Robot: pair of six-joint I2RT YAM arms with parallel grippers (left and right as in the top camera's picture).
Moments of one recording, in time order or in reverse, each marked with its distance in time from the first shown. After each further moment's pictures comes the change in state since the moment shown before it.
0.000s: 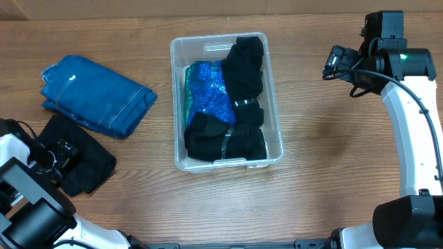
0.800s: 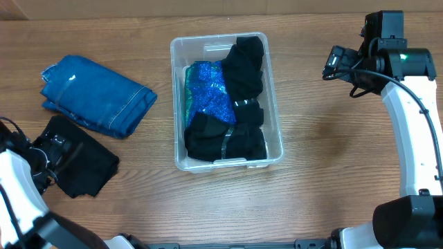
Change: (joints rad) left arm -0.006 -0.380 -0.031 -0.134 0.069 -0.049; right arm 0.000 0.000 0.000 -0.002 0.000 -0.001
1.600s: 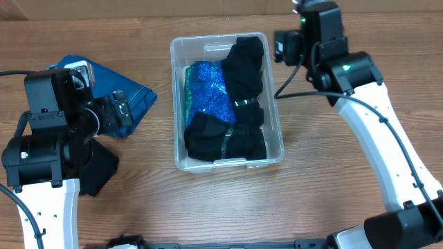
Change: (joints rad) left arm -0.662 -0.330 0.293 -0.129 -0.079 0.159; right arm 0.302 -0.005 0.011 0.262 0.196 -0.151
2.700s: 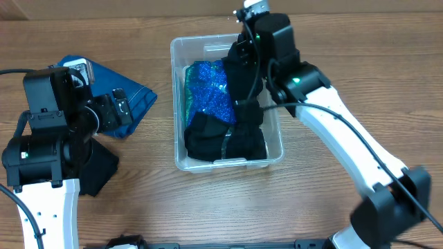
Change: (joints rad) left arm 0.000 0.000 0.000 0.021 0.005 0.000; right arm 0.204 0.114 -0.111 0.523 -0.099 -0.238
